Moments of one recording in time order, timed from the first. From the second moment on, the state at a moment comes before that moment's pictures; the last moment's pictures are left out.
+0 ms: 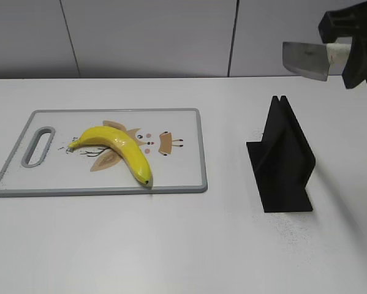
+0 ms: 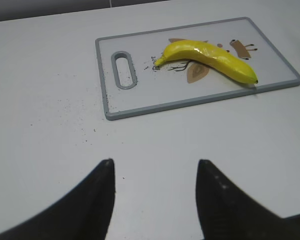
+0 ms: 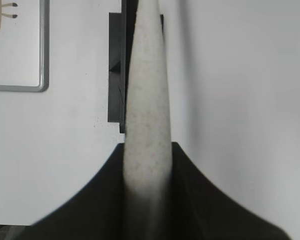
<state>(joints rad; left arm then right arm) -0.08 -0.01 -0.47 -0.15 1.09 0.26 0.46 1.42 -1.35 -0.16 1.22 0.45</state>
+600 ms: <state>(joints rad) -0.08 0.02 -0.51 -0.15 1.03 0.26 0.46 1.49 -1.47 -0.13 1.13 -0.31</state>
